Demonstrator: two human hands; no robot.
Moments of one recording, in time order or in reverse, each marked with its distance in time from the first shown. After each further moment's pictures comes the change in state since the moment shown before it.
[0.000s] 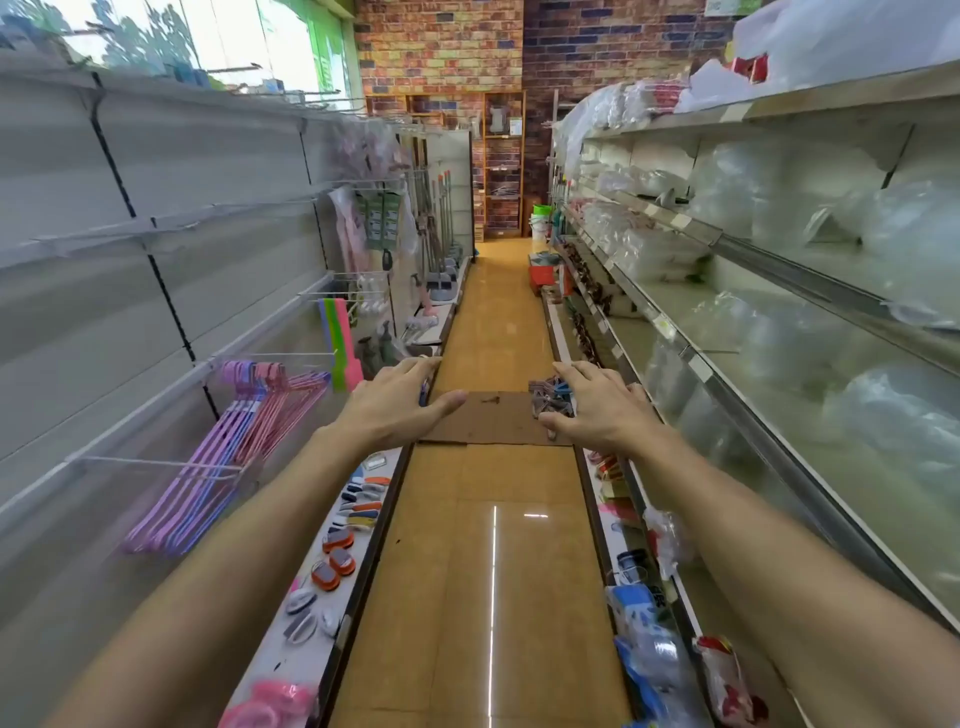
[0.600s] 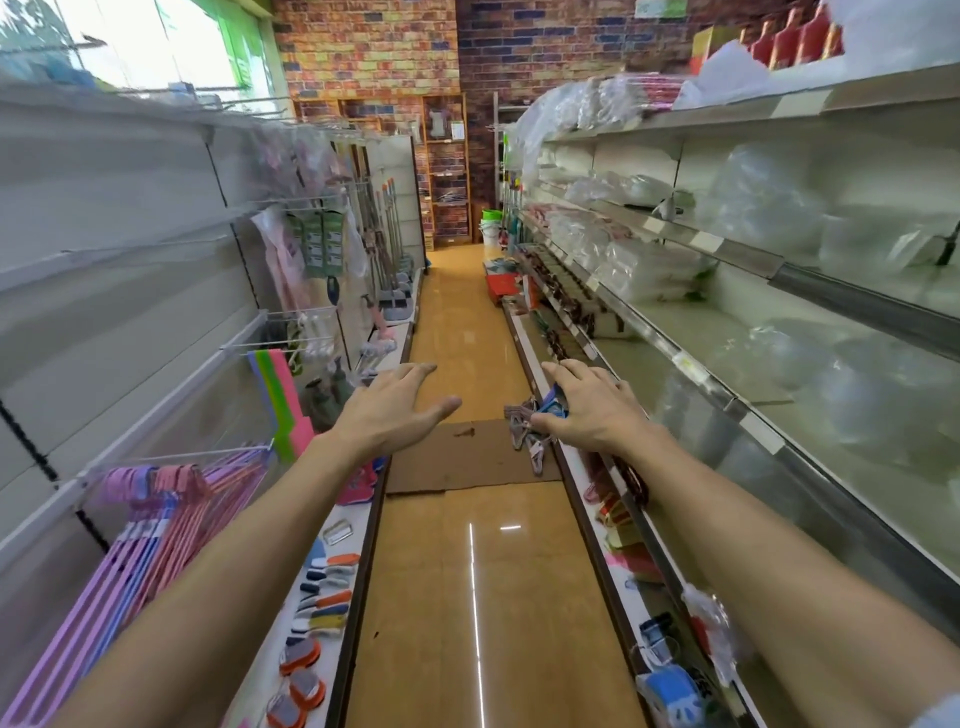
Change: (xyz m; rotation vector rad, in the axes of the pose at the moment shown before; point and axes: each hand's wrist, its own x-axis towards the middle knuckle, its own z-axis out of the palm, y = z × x) left_hand 0.287 -0.091 0.031 0.016 -0.063 0.099; right_hand 0.279 0.019 0.031 -0.023 0.022 0.098
